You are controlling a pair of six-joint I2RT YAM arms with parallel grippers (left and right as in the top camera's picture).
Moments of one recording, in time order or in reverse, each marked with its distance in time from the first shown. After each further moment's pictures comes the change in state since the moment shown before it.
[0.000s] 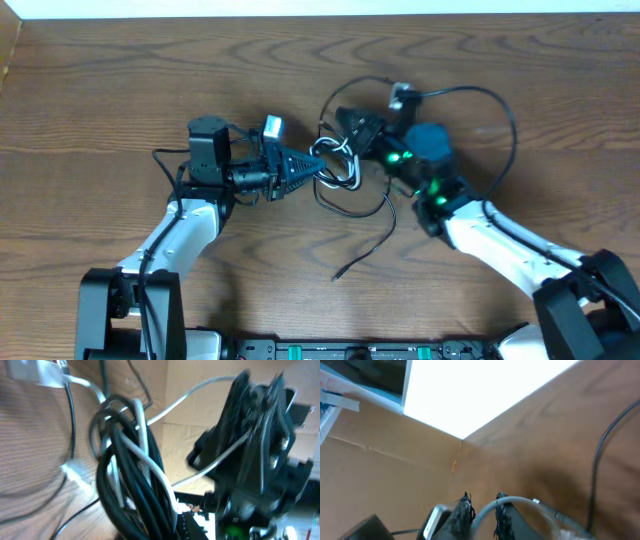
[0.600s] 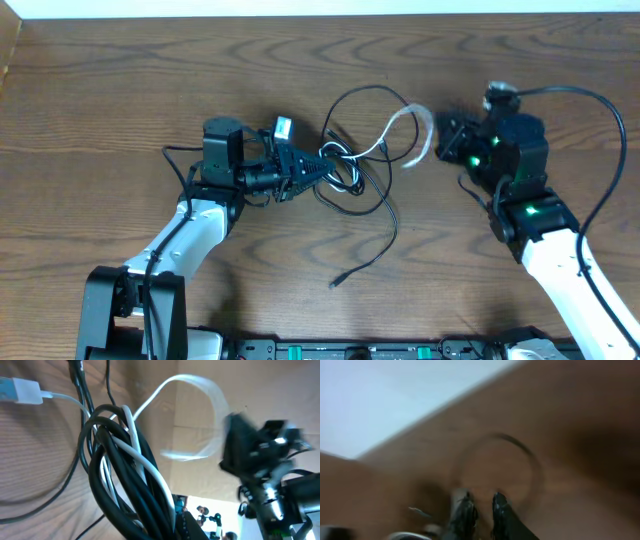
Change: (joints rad) left arm -0.059 0.000 0.000 -0.001 -0.106 0.010; right arm -0.298 -0.367 0.005 -0.750 0.130 -0.367
